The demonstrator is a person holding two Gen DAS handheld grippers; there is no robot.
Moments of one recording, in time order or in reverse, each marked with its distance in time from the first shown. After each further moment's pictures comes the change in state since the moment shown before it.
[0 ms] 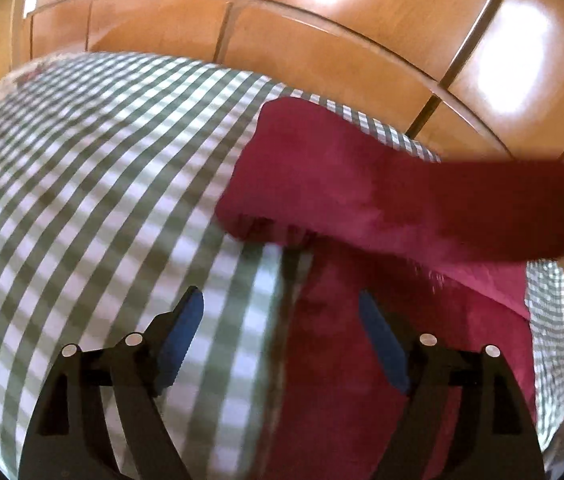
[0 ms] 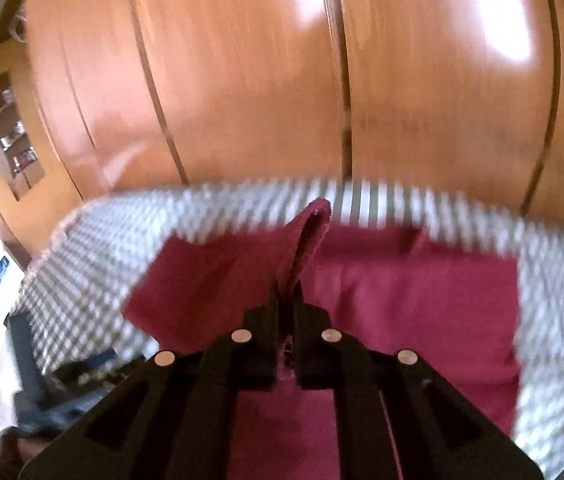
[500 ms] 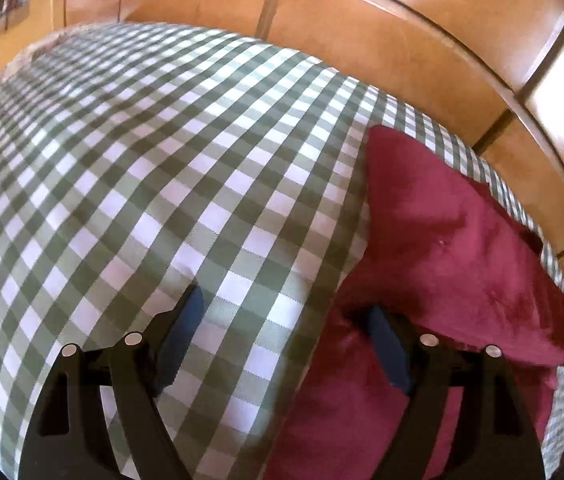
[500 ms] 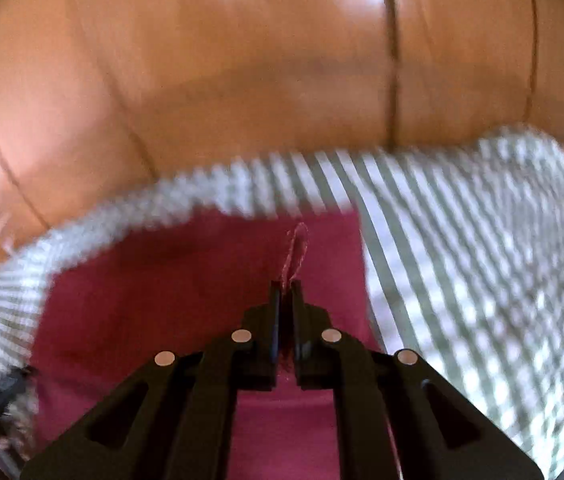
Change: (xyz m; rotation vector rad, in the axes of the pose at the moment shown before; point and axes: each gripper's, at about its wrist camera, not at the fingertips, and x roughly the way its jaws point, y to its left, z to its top) left arm 0.062 -0.004 0.029 -0.102 0.057 0.157; right arm 0.069 -0.182 -0.094 0.375 0.244 -0.309
